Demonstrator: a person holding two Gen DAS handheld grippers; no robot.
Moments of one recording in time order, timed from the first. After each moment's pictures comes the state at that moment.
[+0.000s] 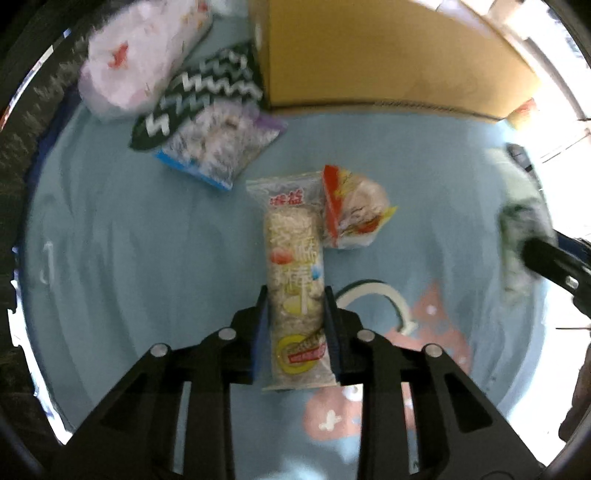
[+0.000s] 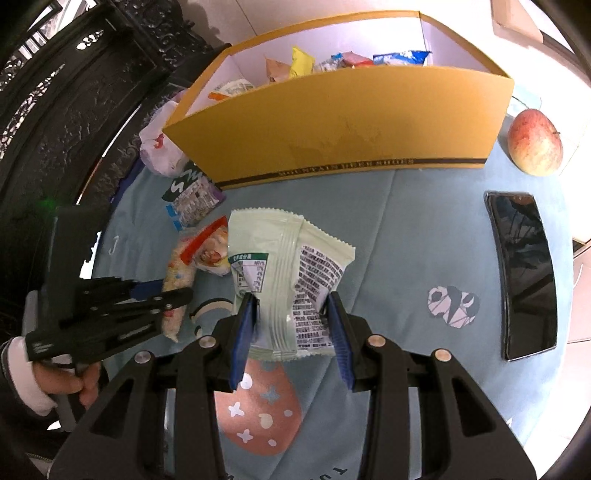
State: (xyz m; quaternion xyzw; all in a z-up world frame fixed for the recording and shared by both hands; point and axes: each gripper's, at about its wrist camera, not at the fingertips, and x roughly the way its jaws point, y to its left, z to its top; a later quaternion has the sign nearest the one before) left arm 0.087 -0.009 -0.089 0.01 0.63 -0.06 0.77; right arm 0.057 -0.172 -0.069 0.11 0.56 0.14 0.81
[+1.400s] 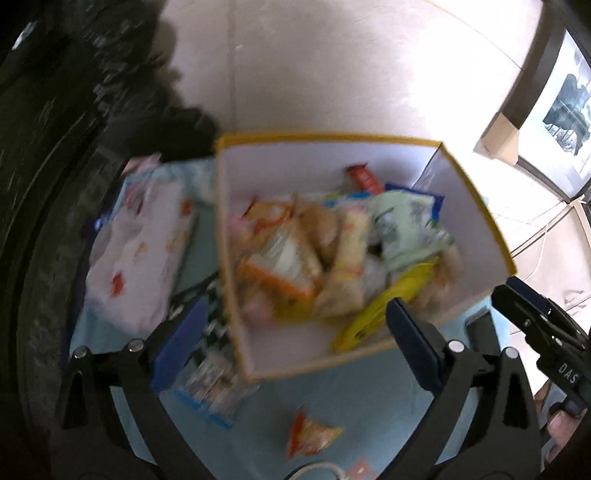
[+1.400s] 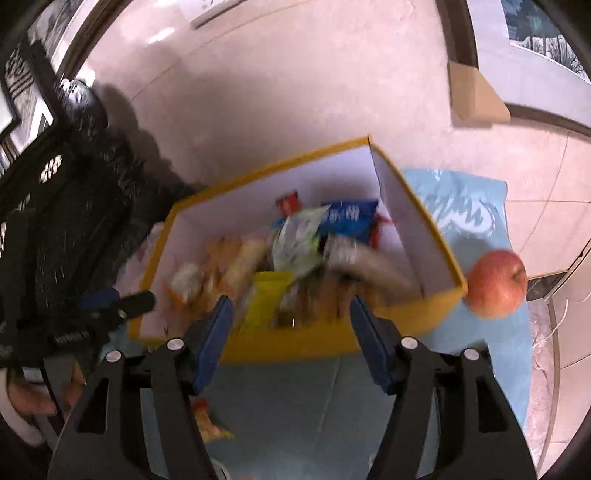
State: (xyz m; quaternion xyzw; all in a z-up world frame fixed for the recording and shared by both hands) left arm 0.228 -0.023 0.006 -0.02 0.51 -0.07 0.86; right arm 0.167 -0.233 -0.011 0.15 0.42 0.06 0.89
